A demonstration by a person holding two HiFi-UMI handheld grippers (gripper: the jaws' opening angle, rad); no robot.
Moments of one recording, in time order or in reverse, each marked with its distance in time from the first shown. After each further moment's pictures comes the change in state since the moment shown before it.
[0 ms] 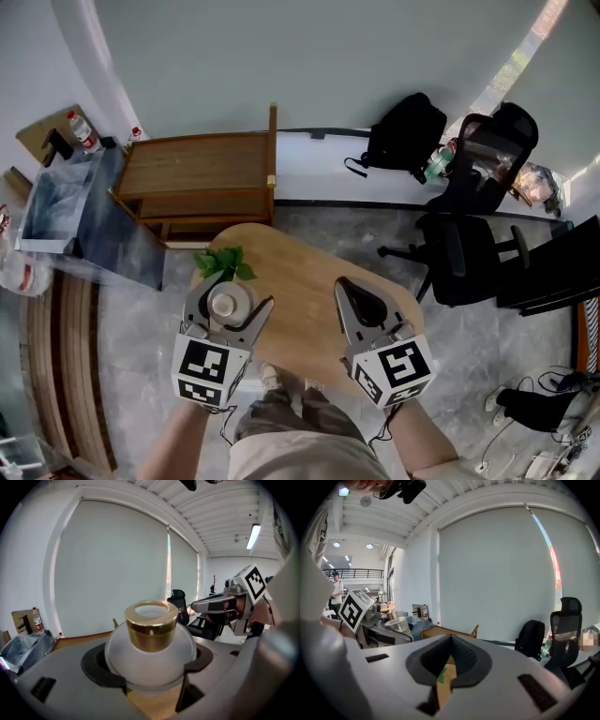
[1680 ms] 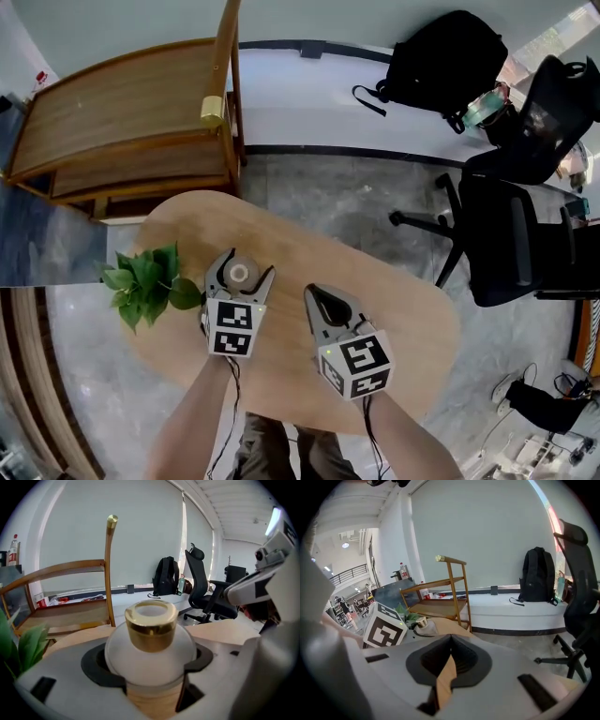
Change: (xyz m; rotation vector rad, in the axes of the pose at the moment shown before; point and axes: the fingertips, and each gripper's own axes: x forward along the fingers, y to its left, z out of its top) left arm 0.403 0.052 -0.383 -0.082 0.211 0.028; right arm 0.252 -0.102 -0.413 0.187 0.310 0.008
